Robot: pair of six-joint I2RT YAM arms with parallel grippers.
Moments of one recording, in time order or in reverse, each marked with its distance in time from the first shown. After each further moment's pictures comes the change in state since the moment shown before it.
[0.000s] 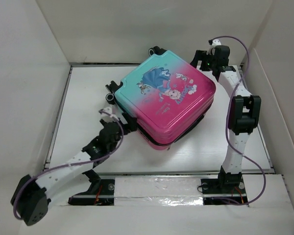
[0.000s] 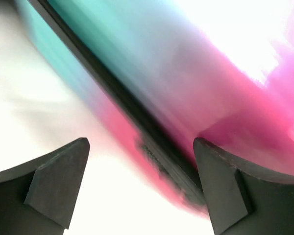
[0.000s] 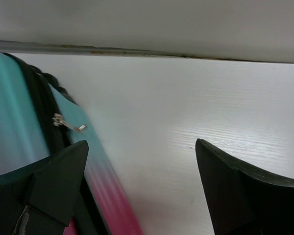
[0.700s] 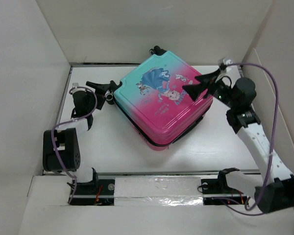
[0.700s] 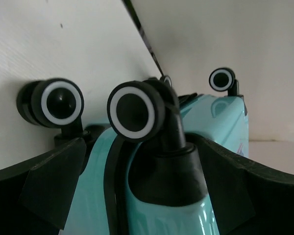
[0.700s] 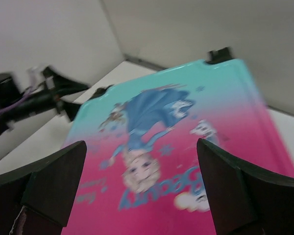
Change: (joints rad) left arm 0.850 0.504 0.288 0.350 0.642 -0.455; right arm 0.117 -0.982 -0.731 0.275 -0.335 0.166
